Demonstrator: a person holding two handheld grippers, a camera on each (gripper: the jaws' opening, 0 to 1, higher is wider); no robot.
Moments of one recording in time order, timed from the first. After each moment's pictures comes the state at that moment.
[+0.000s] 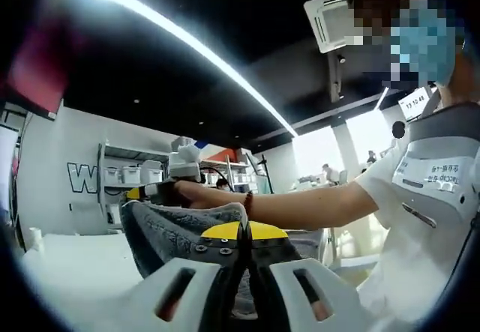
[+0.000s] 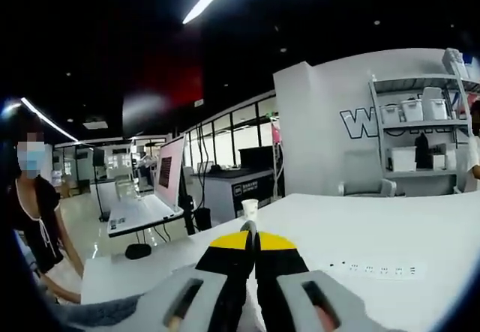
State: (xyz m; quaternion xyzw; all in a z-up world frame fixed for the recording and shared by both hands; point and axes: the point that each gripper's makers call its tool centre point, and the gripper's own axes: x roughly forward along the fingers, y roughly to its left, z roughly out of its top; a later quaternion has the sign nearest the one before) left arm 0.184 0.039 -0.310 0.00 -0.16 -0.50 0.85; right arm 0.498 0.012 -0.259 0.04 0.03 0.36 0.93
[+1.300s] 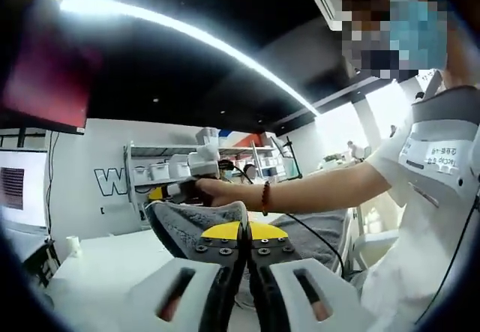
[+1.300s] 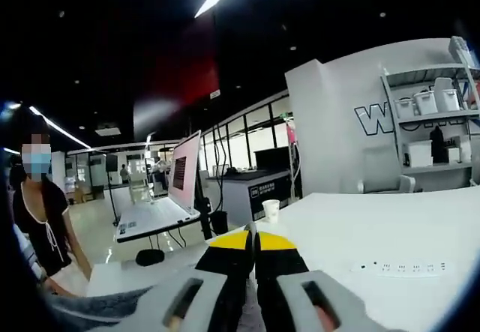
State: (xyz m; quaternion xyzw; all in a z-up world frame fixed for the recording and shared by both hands) left arm 0.190 0.091 -0.321 0.06 -0.15 -0.43 0.89; right arm 0.500 0.062 -0.274 0.06 0.03 0.40 0.91
